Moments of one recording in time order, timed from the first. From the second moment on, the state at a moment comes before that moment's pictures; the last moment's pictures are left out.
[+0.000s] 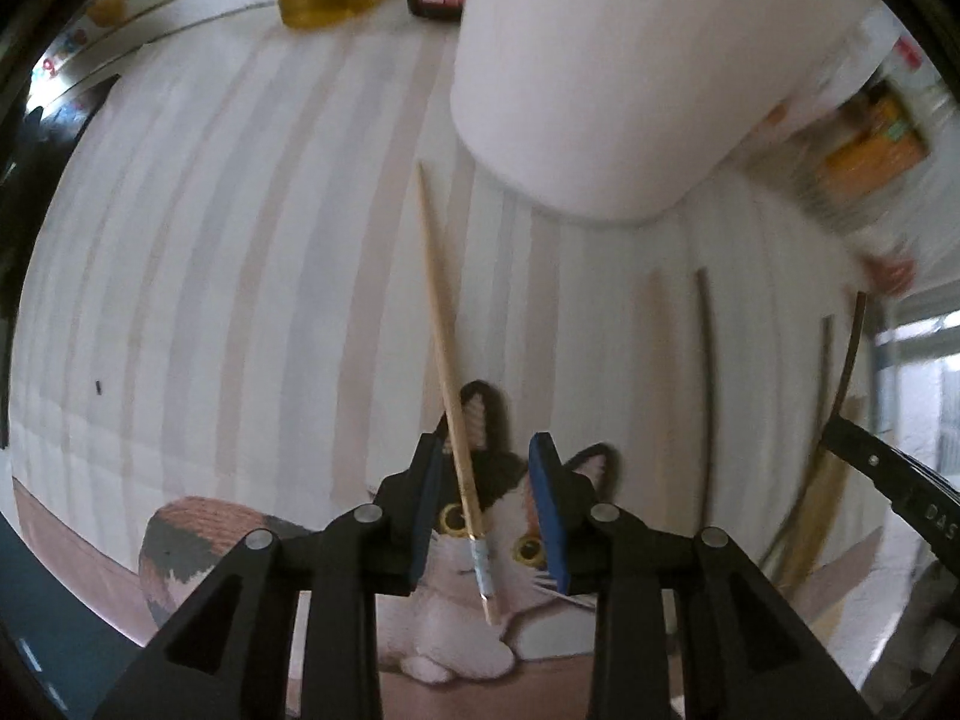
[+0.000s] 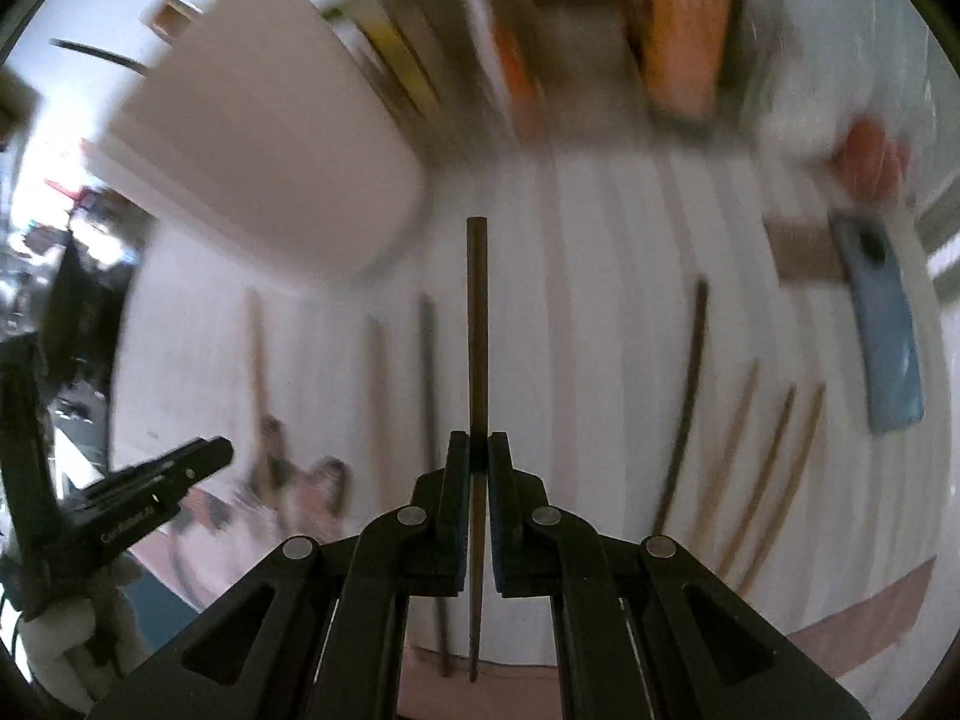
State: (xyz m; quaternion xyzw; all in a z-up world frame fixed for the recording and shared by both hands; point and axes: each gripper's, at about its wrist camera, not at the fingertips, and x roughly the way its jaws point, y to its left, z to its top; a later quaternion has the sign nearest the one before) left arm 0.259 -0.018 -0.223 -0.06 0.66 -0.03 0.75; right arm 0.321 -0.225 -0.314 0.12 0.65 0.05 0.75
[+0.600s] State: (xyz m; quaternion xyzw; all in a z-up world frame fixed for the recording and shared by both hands) left arm 0.262 -0.050 -0.256 0.01 0.65 -0.01 0.76; right arm 0.317 -0.230 -0.379 0.11 0.69 0.02 0.71
